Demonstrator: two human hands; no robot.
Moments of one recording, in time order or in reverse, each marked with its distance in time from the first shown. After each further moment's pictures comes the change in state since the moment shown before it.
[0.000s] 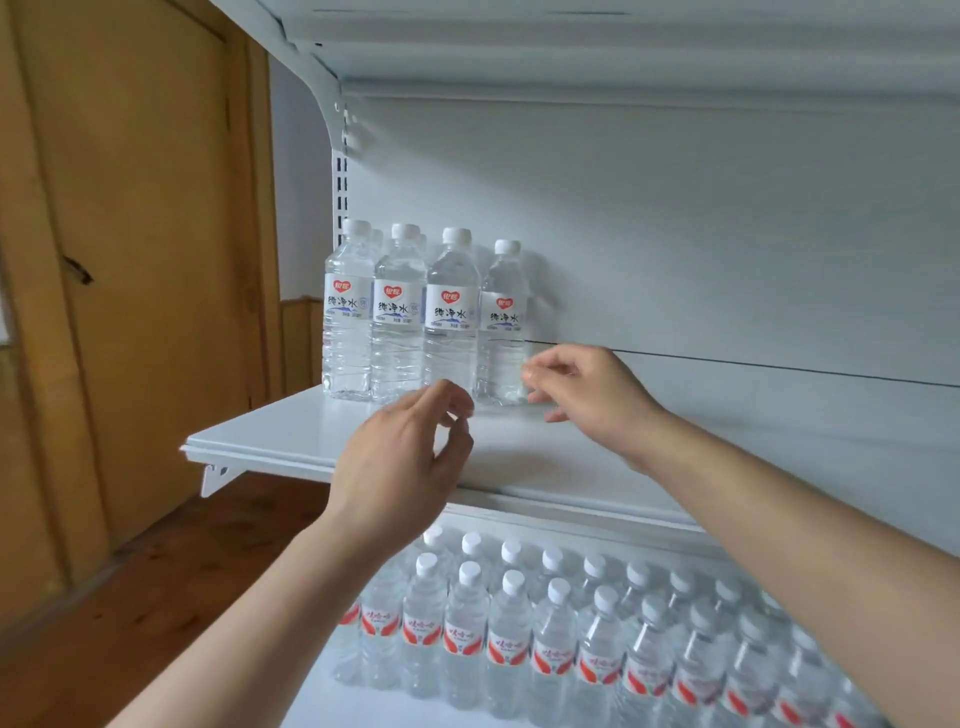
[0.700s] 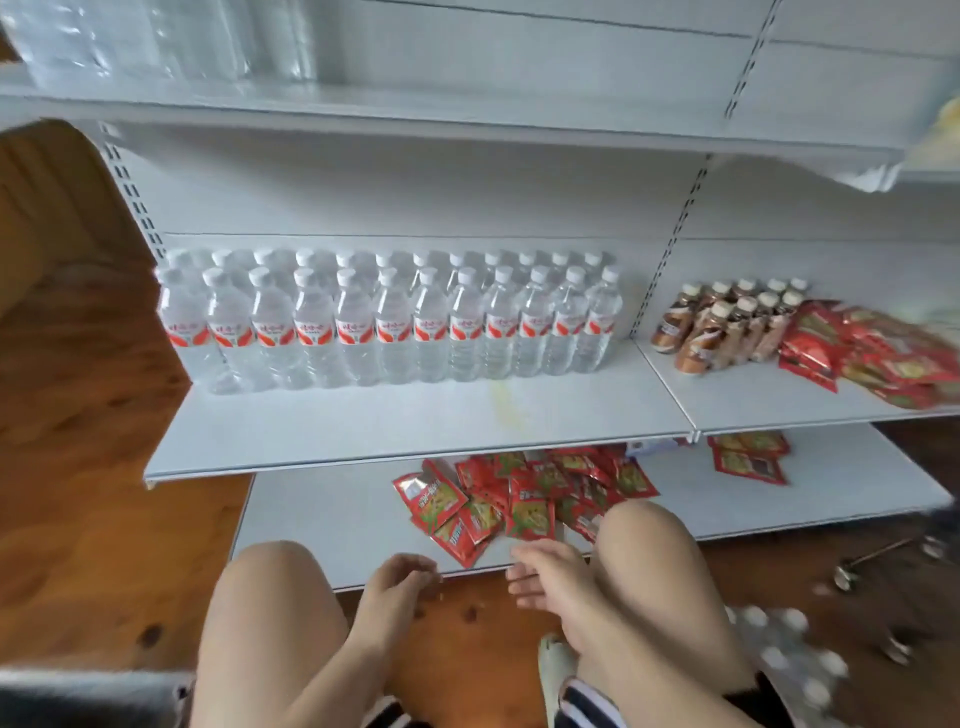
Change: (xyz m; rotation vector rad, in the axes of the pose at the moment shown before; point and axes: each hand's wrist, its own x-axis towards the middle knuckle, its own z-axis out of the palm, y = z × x) left_hand -0.430 0.067 0.154 -0.778 -0.741 -1.177; right_hand -0.479 0.240 0.069 0.502 0.146 1.136
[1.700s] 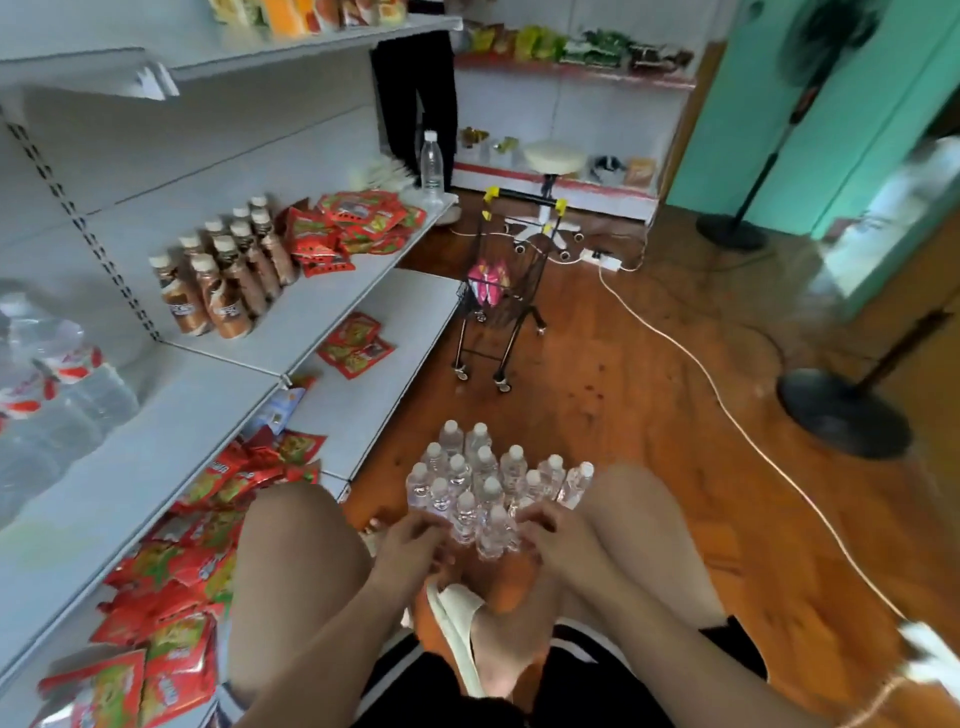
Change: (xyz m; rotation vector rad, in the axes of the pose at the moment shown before) left_hand -0.079 -0.022 0.266 0.672 -1.005 0.159; right_hand -0.191 0.177 -0.182 0.099 0.957 0.013
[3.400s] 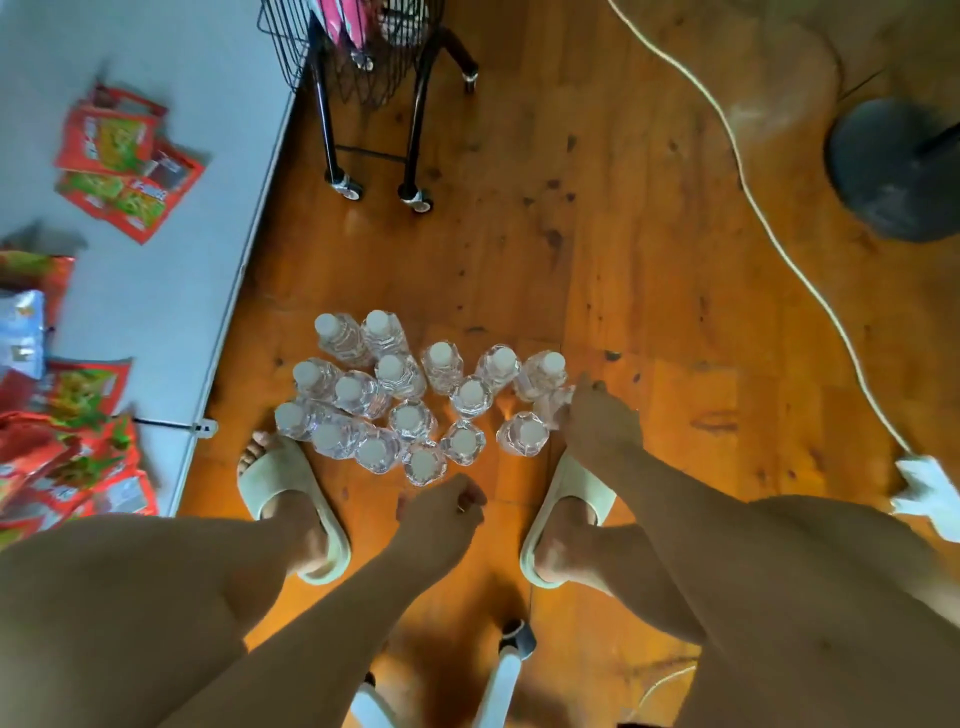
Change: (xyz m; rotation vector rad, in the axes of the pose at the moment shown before) left_hand 0.222 -0.077 0.171 0.640 -0.484 -0.187; right_hand 0.265 0.163 -0.086 -0.984 -0.066 0.345
